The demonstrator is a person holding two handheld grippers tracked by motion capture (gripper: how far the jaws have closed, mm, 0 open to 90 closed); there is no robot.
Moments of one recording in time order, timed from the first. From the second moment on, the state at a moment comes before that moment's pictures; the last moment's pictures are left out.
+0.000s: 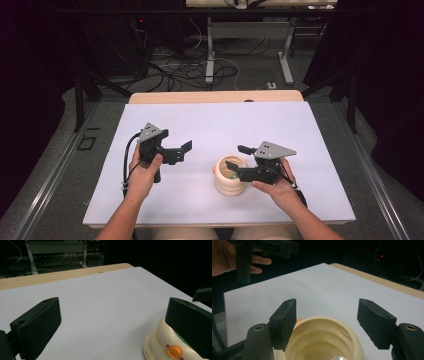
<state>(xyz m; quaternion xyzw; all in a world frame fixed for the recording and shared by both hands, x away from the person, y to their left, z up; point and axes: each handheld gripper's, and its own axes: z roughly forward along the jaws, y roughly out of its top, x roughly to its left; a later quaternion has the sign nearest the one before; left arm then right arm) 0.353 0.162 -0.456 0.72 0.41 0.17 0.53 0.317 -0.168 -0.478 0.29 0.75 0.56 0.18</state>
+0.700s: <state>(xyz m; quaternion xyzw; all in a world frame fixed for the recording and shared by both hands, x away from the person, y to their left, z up) 0.357 0.181 -0.462 0.71 0.43 0.19 0.53 0.352 -0.248 -0.470 0.42 0.71 0.49 0.30</state>
